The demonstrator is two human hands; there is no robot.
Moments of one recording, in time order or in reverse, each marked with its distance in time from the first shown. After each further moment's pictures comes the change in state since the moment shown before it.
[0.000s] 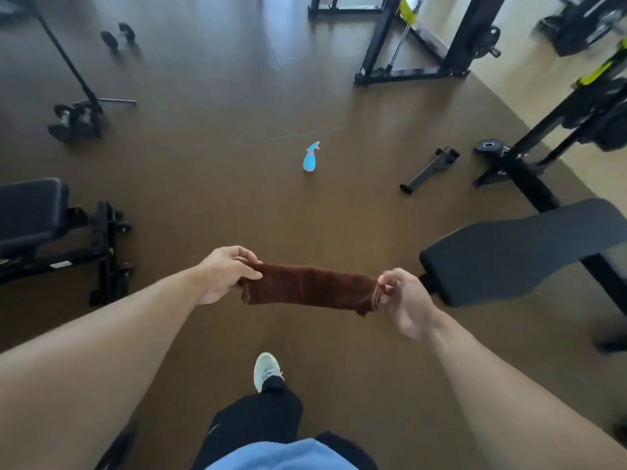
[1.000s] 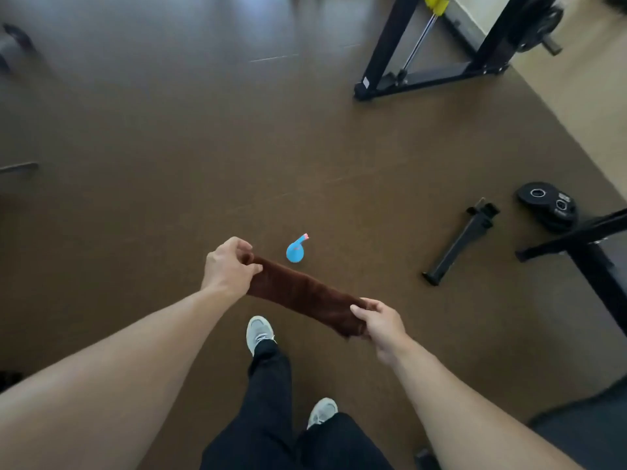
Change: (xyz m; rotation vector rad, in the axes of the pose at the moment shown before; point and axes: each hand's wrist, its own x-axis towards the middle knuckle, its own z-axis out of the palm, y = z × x) left_hand 0.688 0.494 0.005 0.492 0.361 0.146; right_hand 0.675 -0.425 0.088 -0.205 0.374 0.166
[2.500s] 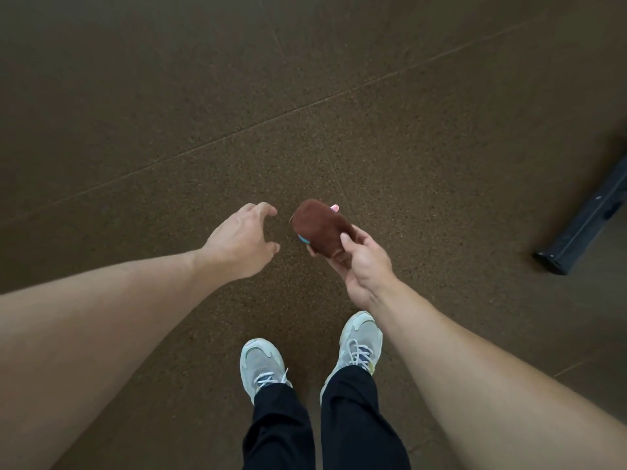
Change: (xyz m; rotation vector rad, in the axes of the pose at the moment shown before) left_hand 0.395 -0.138 0.243 0.572 -0.424 0.123; right_hand 0.454 0.017 0.215 0.550 -0.087 0.174
